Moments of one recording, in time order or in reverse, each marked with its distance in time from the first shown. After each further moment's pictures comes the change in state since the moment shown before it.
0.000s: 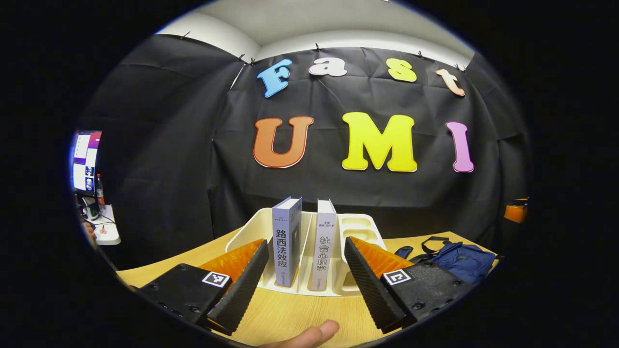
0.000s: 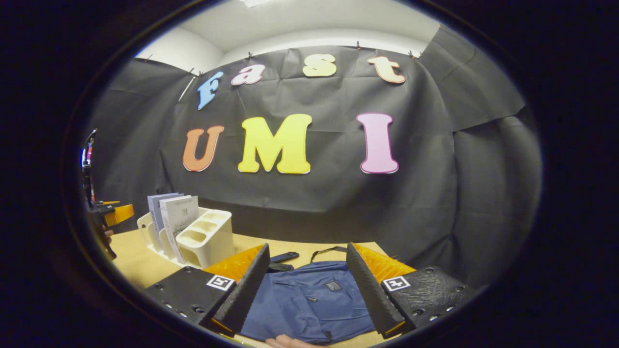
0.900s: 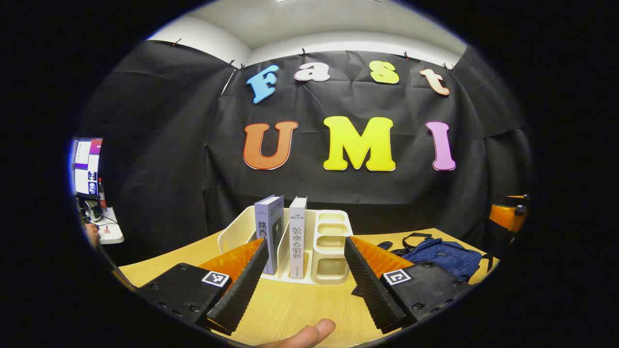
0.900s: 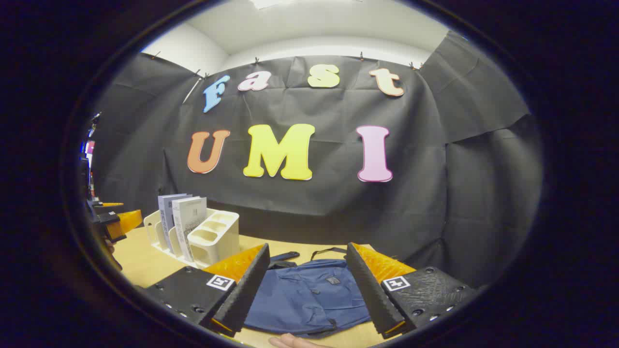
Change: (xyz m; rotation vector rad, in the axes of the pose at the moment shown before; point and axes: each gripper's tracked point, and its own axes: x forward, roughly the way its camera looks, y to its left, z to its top) left arm -0.051 -0.044 -0.001 0.012 -0.010 -0.032; right arm -0.049 0.021 0.011 -0.048 -0.067 -0.032
